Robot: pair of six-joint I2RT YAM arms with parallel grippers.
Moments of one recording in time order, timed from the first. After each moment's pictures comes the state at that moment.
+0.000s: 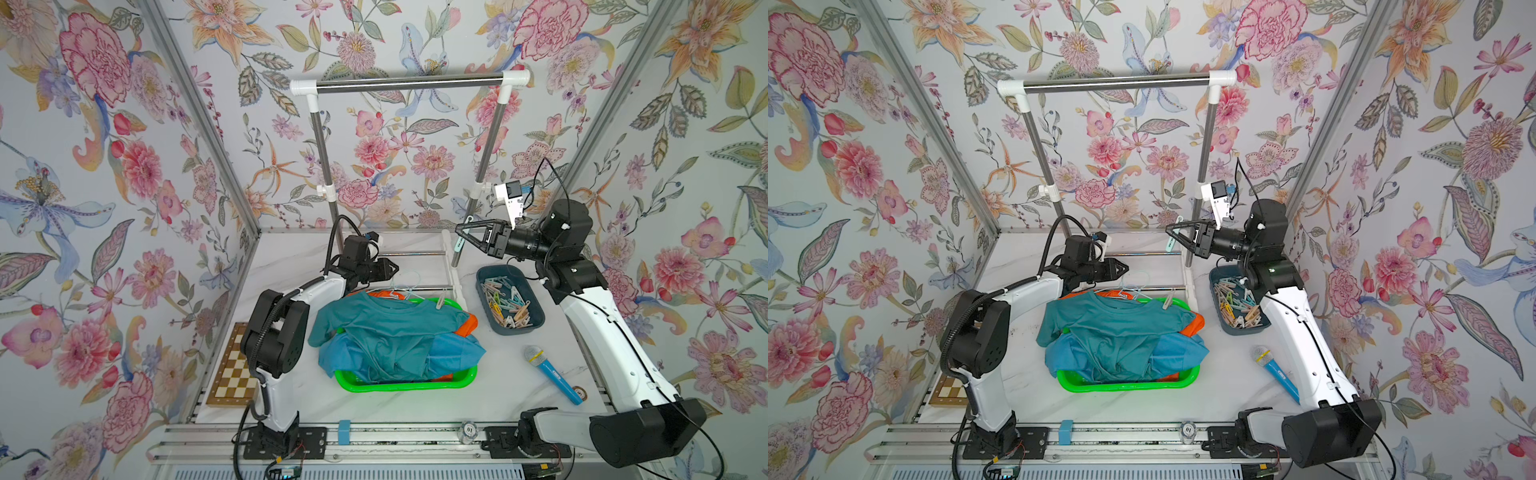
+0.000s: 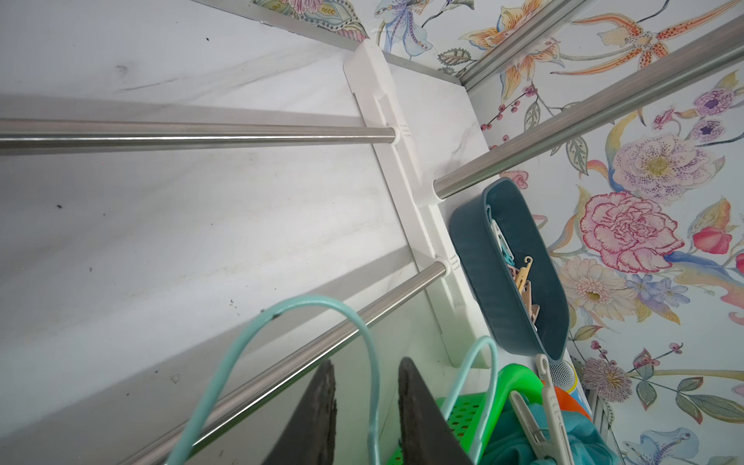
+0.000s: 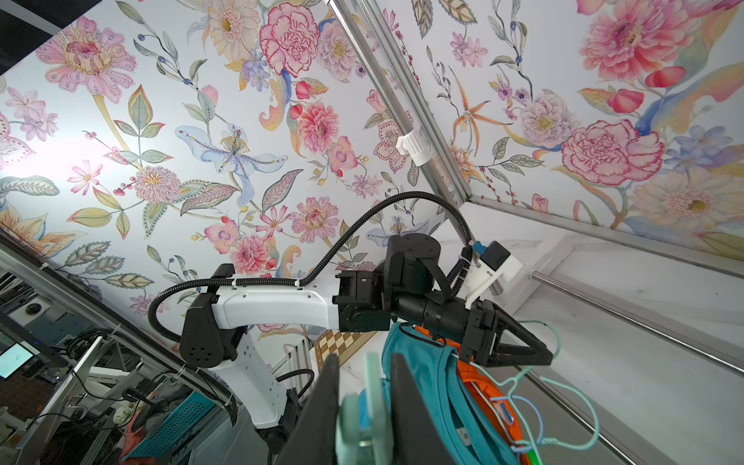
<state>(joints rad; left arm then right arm) -0.42 1.91 1.31 0.00 0.47 -0.51 0.20 1.30 1.41 -0.15 -1.03 0.53</state>
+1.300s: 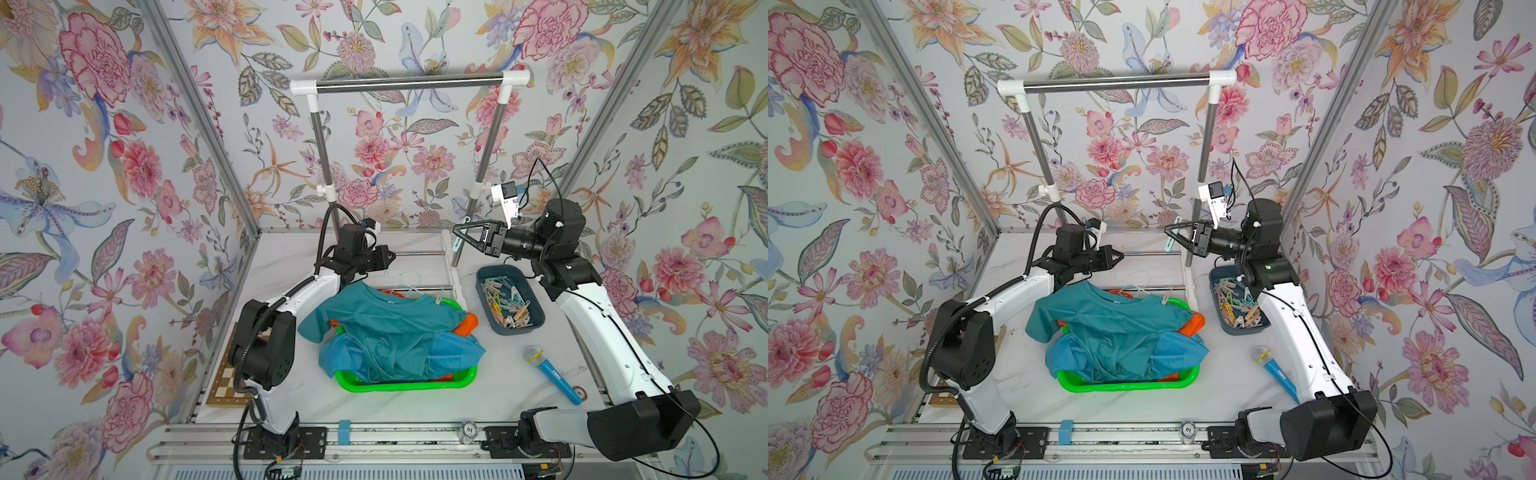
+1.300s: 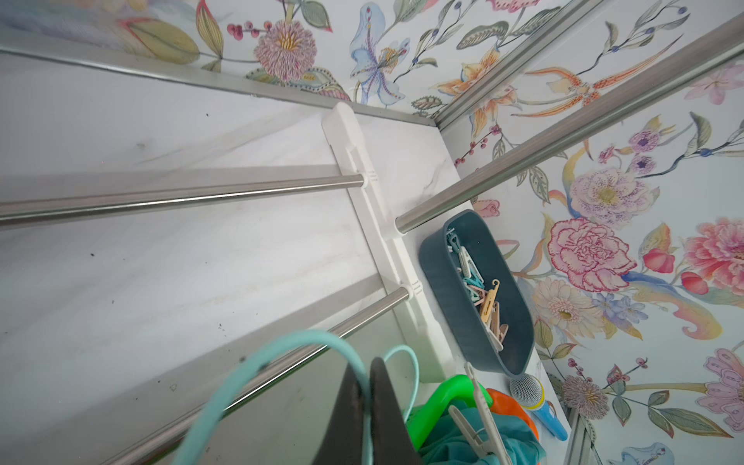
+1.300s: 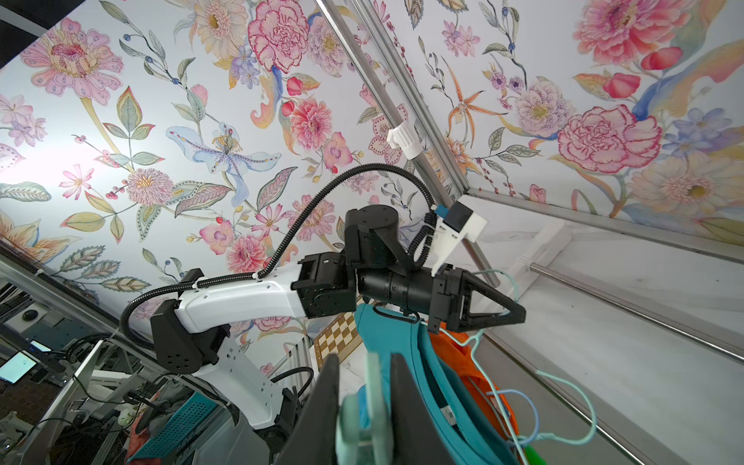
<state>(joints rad) -0.42 1.77 1.37 -0.09 0.42 -0.53 0.21 1.33 1.41 -0.15 -1.03 0.54</state>
